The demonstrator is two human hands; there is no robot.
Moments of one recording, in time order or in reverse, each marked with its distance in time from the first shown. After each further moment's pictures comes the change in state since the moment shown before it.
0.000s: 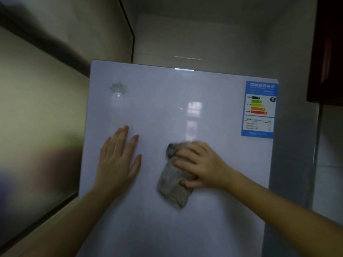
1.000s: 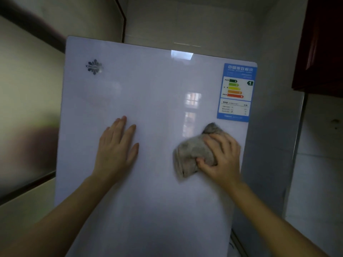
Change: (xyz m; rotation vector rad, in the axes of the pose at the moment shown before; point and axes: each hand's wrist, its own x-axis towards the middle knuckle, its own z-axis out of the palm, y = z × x) left_hand -0.014 0.067 0.020 -0.021 0.050 -0.020; right_hand -0.125 -0.002 -0.022 0.021 0.213 0.681
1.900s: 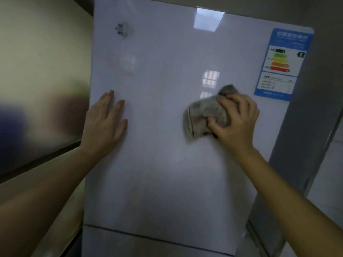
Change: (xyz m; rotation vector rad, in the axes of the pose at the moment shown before) left_hand -0.040 -0.097 -0.033 0.098 -0.015 -0.038; right_hand 0.054 -0.052 0.026 0.025 0.047 0.079
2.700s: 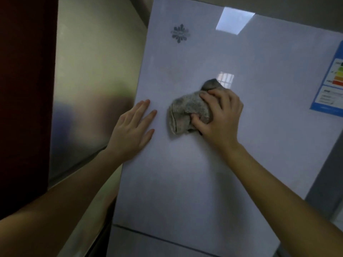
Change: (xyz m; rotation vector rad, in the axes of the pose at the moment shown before) left_hand -0.020 -0.069 0.020 0.002 -0.010 0.193; right_hand 0.040 -0.141 0.086 0.045 -0.024 -0.068
